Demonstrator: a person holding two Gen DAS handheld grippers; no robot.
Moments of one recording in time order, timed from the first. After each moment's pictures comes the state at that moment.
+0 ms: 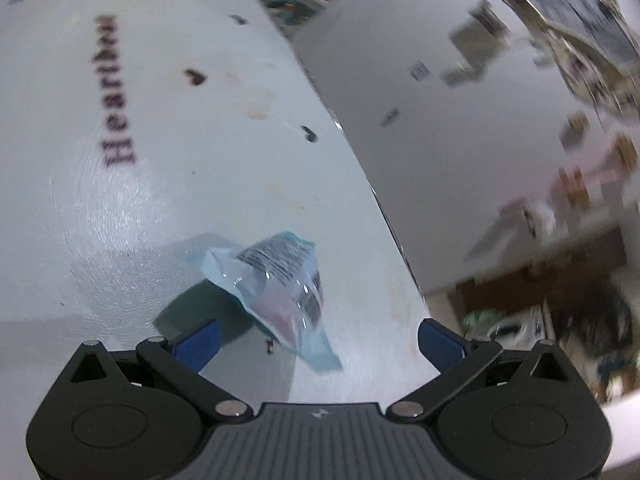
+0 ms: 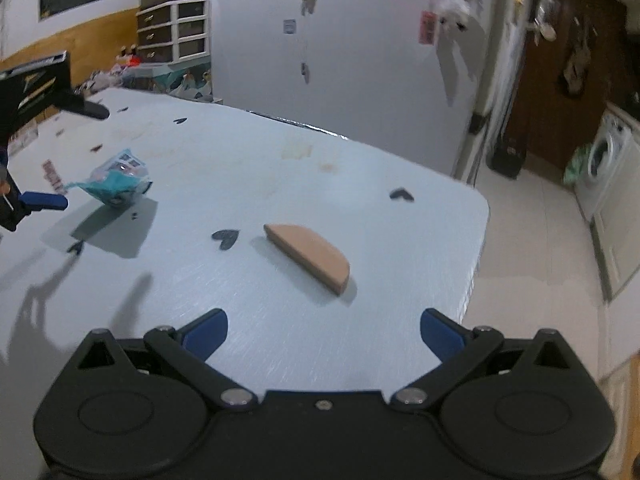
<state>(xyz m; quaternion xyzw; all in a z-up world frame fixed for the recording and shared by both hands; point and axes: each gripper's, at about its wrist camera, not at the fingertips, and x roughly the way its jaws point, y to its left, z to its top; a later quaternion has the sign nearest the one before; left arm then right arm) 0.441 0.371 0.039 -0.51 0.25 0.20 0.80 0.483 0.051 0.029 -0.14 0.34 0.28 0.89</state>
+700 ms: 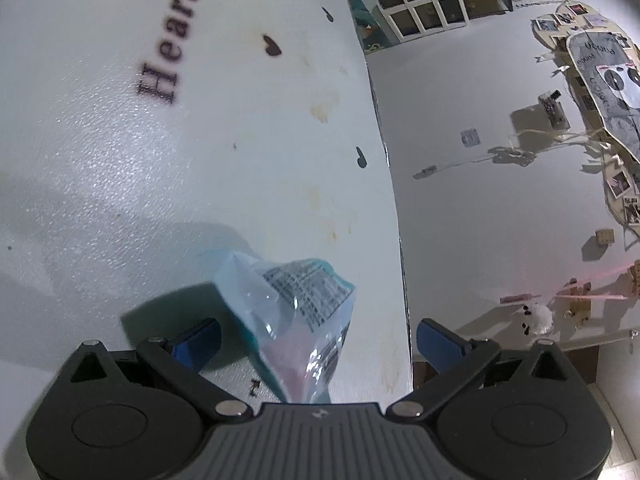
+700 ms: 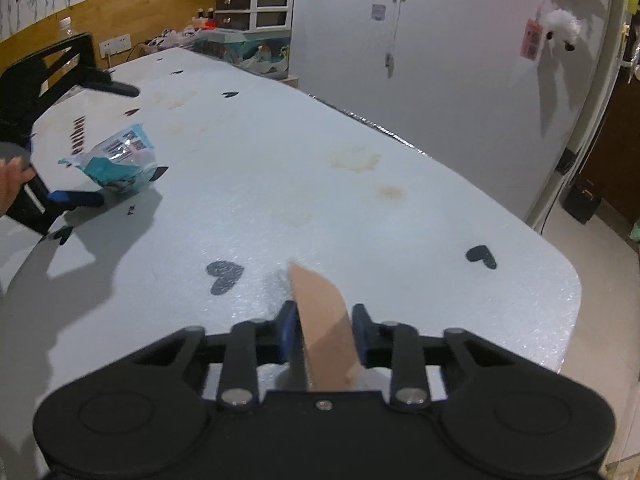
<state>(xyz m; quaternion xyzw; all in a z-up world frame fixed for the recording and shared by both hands) 0.459 0.393 -0.006 -0.63 0.17 0.24 0.72 0.560 0.102 0.004 -0.20 0.34 0.39 0.83</state>
